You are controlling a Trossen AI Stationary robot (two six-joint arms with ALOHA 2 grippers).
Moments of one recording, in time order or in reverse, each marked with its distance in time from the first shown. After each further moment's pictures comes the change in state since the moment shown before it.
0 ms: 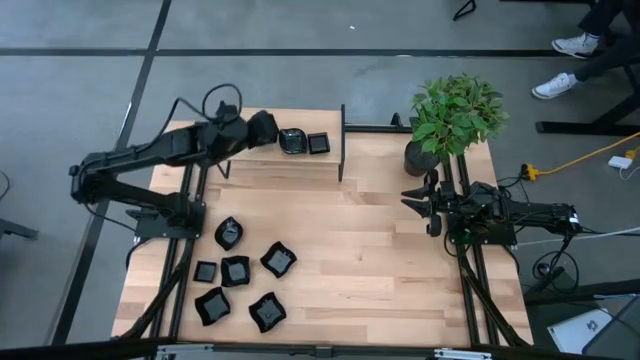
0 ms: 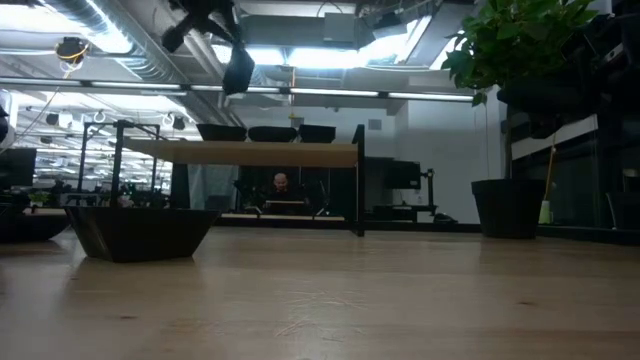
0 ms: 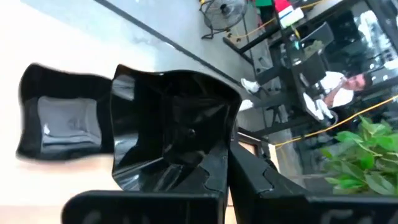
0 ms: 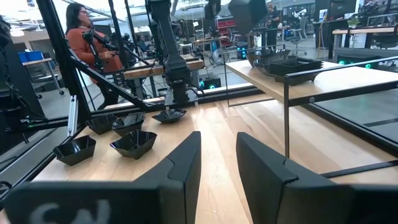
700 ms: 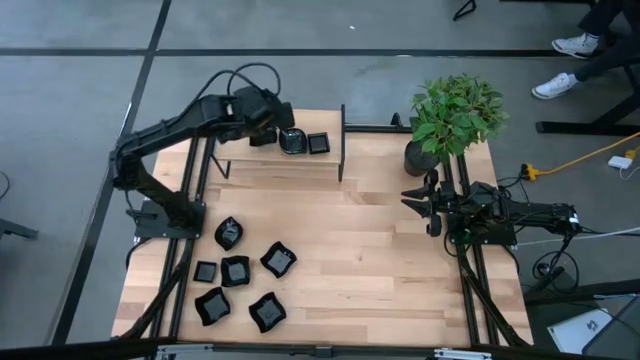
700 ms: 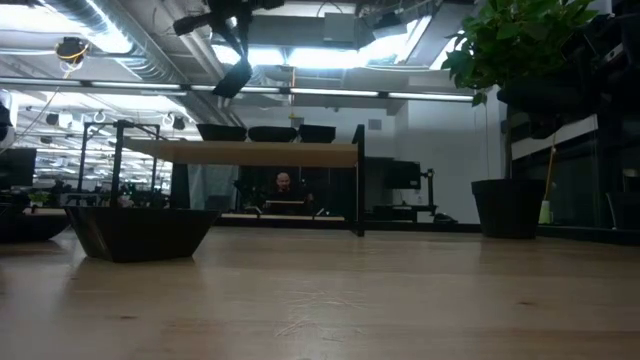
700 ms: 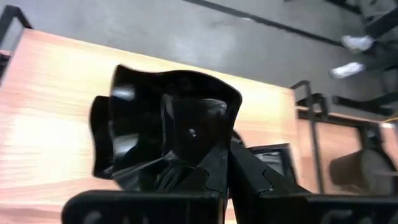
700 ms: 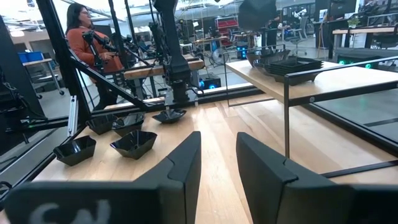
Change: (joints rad) left arm 0.101 0.382 0.531 -0.583 0.070 0.078; right arm 0.000 0.000 0.000 0.000 0.000 0.001
